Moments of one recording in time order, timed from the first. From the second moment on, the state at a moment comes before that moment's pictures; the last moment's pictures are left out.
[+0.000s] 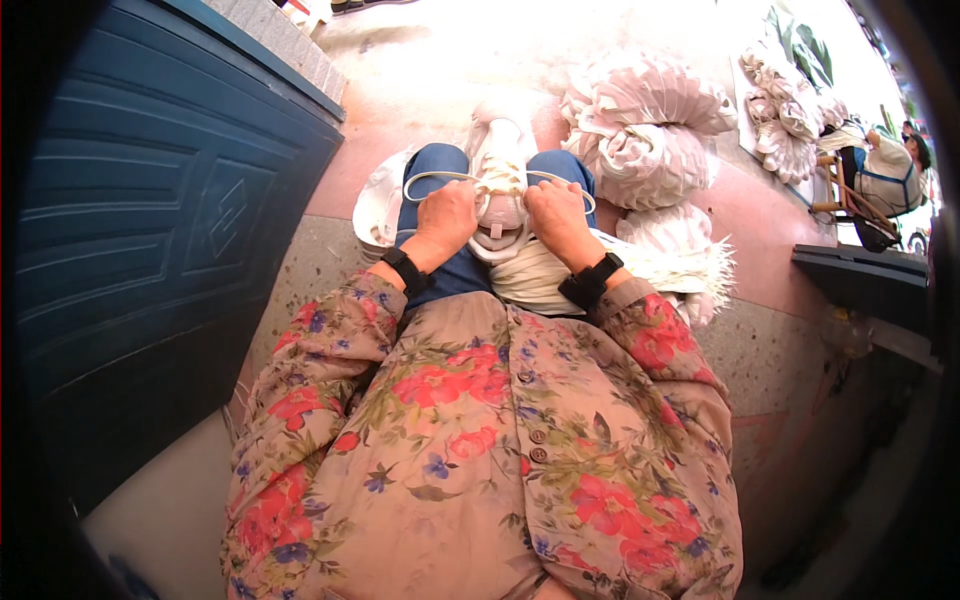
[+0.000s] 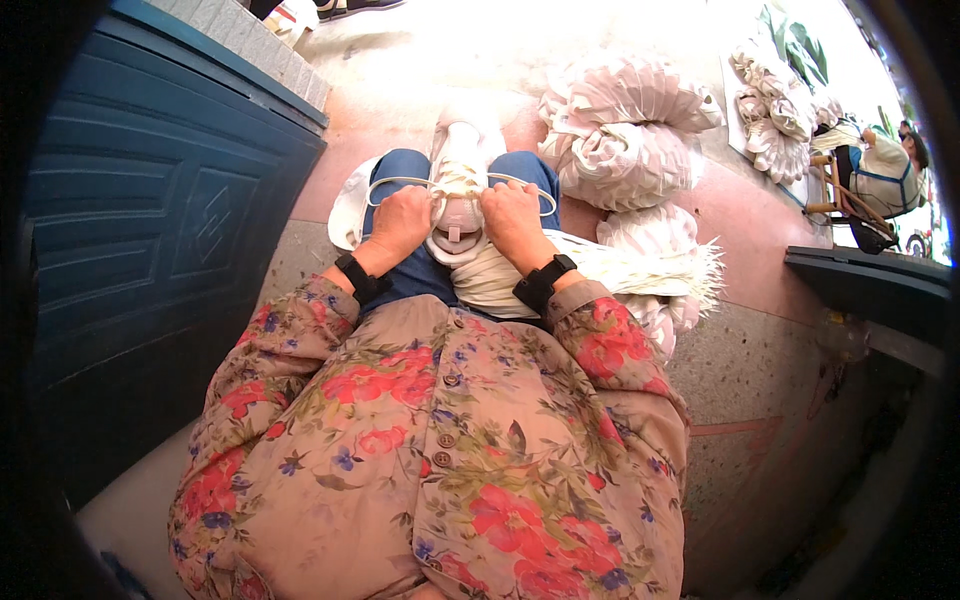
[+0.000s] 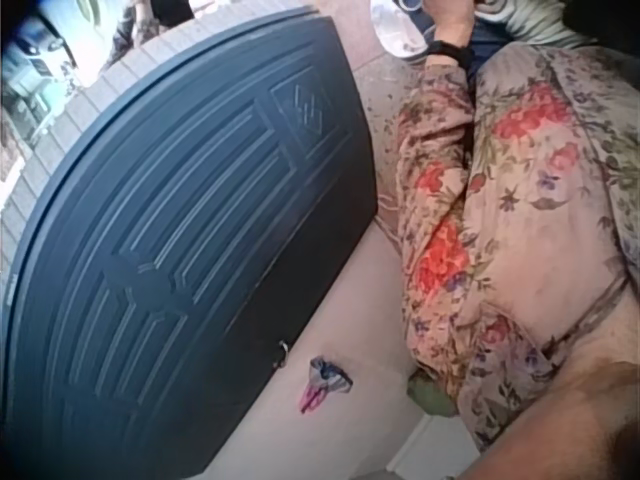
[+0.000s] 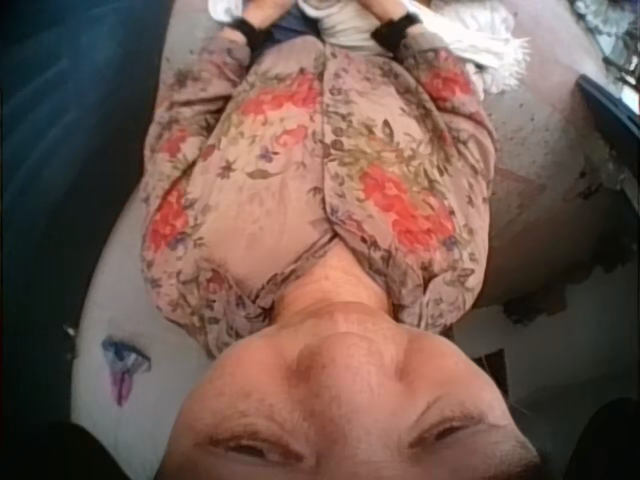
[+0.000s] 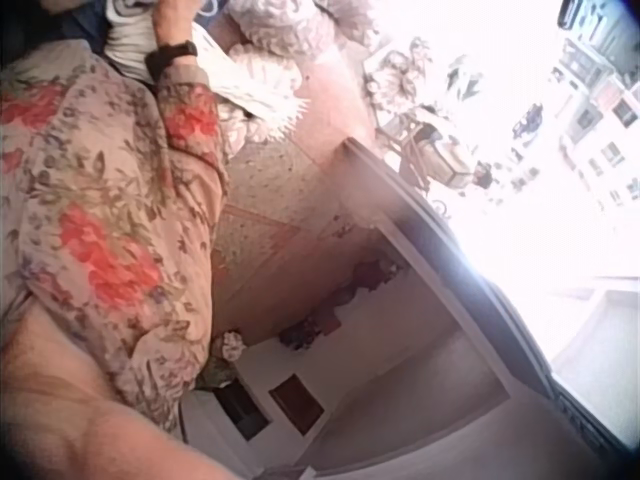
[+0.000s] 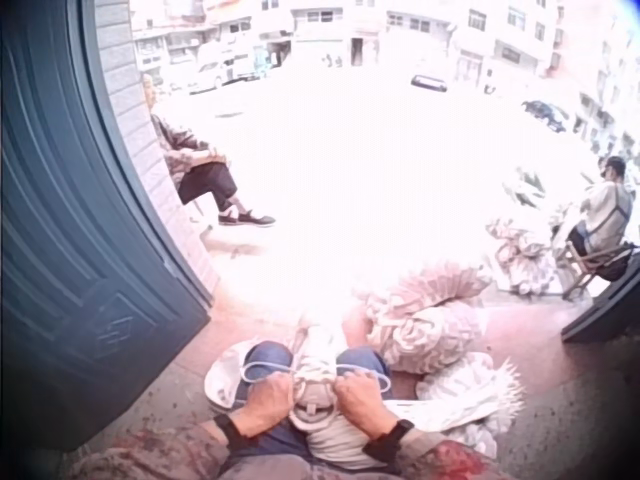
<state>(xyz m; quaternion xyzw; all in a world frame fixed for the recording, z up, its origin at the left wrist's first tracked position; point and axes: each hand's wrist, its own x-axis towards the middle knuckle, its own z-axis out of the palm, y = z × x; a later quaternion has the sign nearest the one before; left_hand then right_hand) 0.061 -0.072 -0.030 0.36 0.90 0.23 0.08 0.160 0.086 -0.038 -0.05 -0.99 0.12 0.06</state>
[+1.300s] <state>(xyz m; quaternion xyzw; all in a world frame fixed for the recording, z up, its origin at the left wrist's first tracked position) 0.058 -0.066 -0.016 0.56 0.81 0.17 0.02 0.152 0.084 -0.031 0.04 -0.98 0.13 0.11</state>
